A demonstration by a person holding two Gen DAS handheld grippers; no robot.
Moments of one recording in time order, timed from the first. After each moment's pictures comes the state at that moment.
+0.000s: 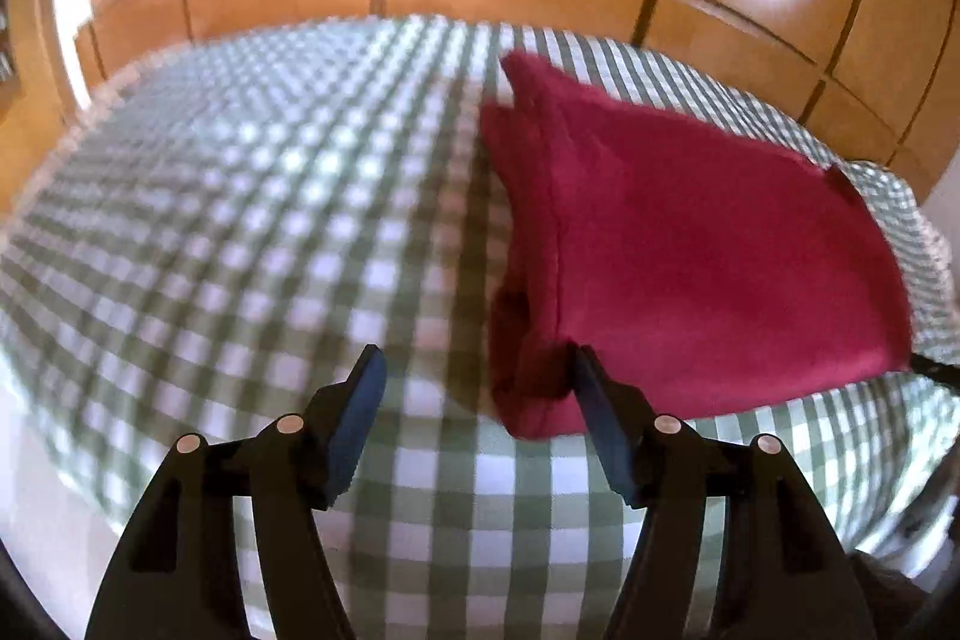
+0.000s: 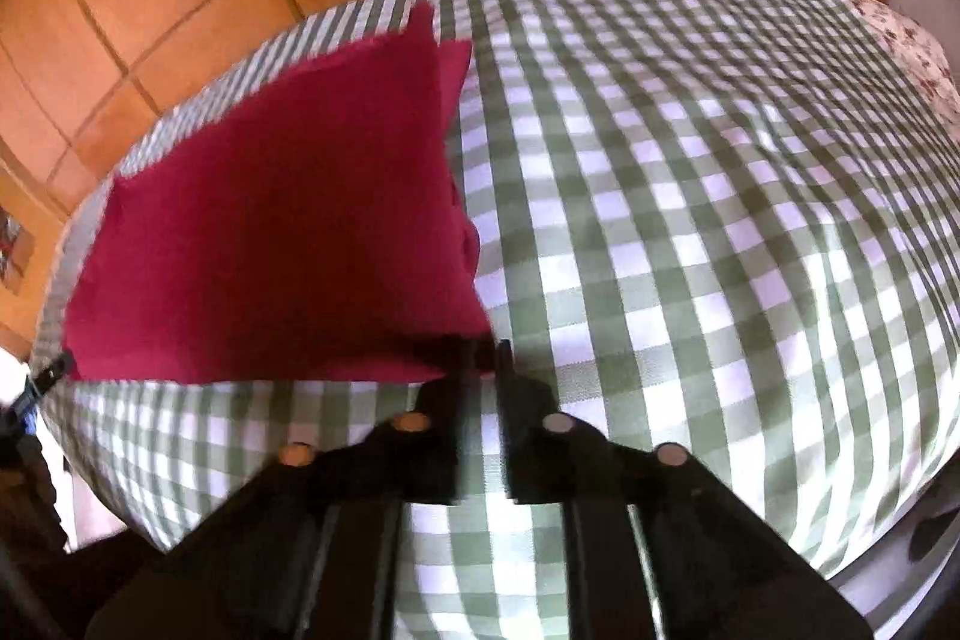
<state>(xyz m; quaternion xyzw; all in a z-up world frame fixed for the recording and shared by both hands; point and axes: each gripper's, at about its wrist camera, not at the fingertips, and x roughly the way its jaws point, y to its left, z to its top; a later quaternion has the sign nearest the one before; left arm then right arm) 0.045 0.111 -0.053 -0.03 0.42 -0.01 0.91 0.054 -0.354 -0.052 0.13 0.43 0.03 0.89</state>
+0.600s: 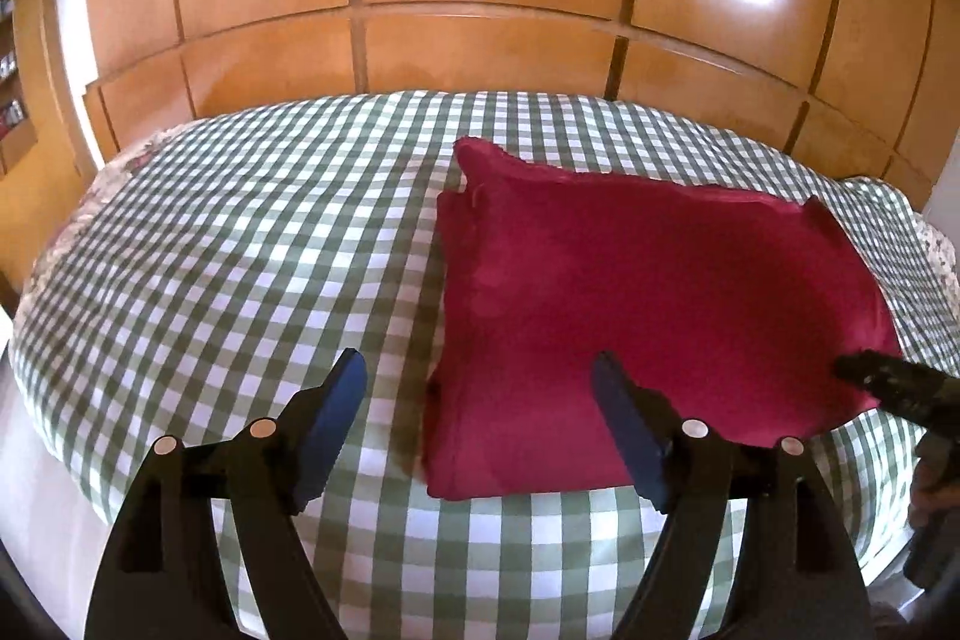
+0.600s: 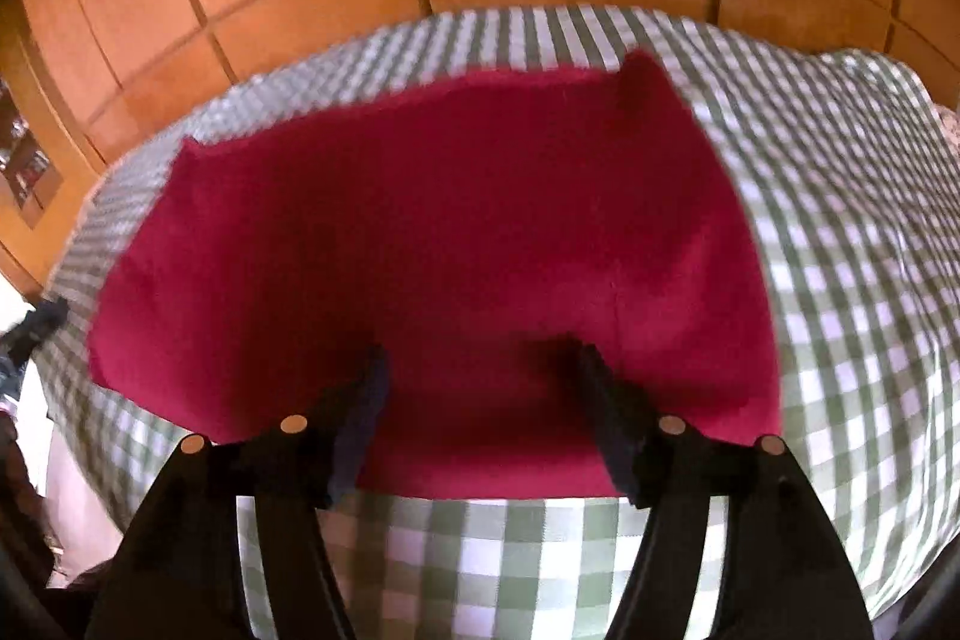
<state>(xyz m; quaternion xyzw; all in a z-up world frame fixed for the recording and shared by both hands) 0.049 0.074 -0.022 -0.01 0.38 0.00 0.93 0.100 -0.245 -0.057 0.07 0.43 0.09 0.90</state>
